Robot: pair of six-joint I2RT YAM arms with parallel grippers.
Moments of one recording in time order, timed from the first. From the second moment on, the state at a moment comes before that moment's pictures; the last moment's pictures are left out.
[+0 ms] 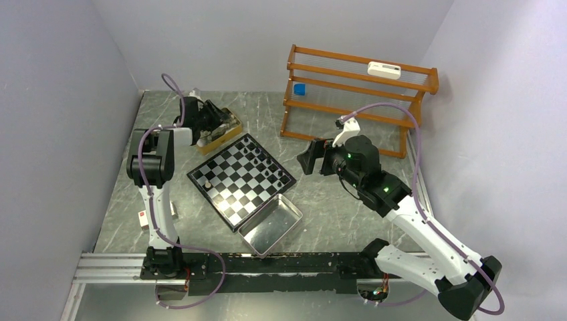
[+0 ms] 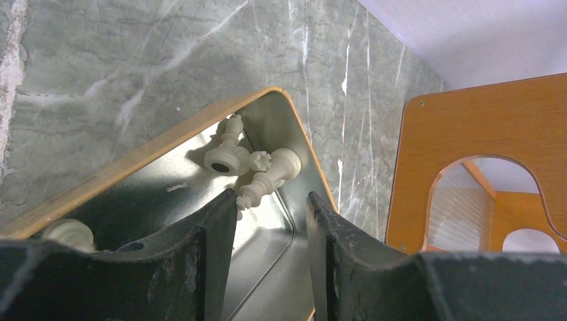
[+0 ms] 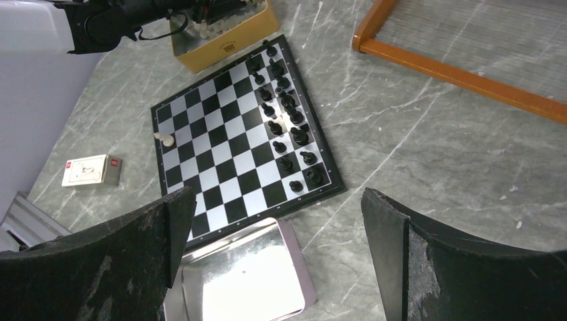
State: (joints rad) left arm -0.07 2.17 1.31 0.38 0.34 -0.72; right arm 0.67 0.92 0.92 -0.36 0.10 0.40
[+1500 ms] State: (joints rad) left arm -0.07 1.97 1.52 -0.27 0.19 -0.44; right arm 0.67 0.79 0.90 -0.38 0.12 0.42
